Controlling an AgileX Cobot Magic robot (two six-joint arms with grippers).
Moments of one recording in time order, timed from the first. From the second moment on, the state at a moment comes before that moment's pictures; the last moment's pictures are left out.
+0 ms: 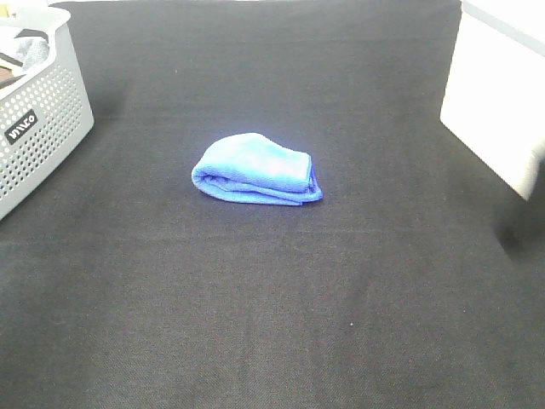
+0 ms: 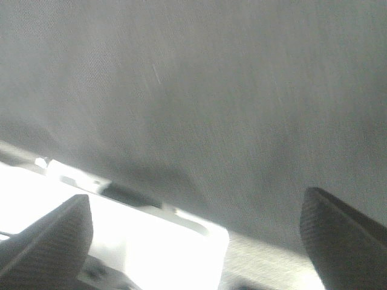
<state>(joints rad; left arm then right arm) -0.19 0.54 -0.85 -0.04 1.22 -0.03 0.21 0.98 -0.80 0.19 1.15 -0.12</state>
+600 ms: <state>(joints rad) -0.19 0.09 -0.54 -0.13 1.13 0.12 0.21 0.25 -0.54 0.11 1.12 -0.12</state>
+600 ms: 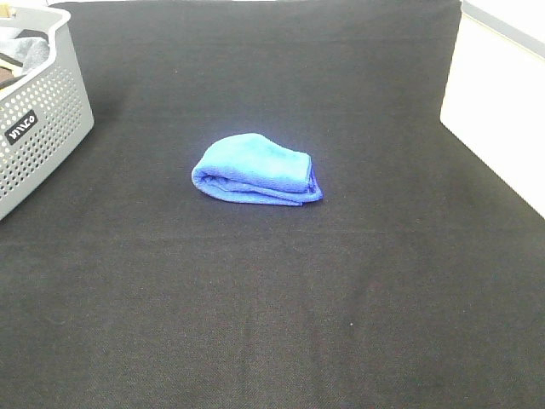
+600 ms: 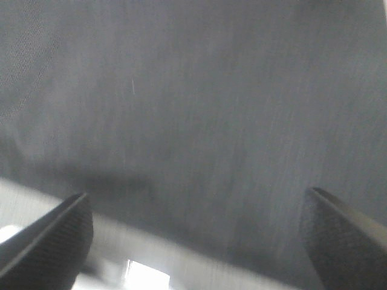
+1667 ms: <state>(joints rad) -0.15 0.09 -0.50 -0.14 1.06 0.18 0.21 0.14 -0.51 0.10 1.07 -0.12</state>
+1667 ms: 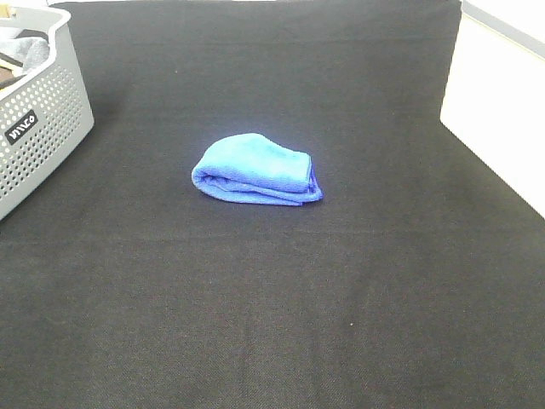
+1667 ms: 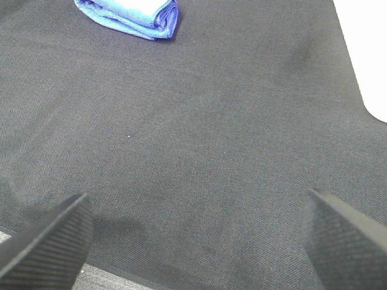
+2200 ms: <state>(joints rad) 0.06 0.00 -0.50 -0.14 1.06 0.18 0.02 0.09 -0.51 0.10 1.07 -0.12</state>
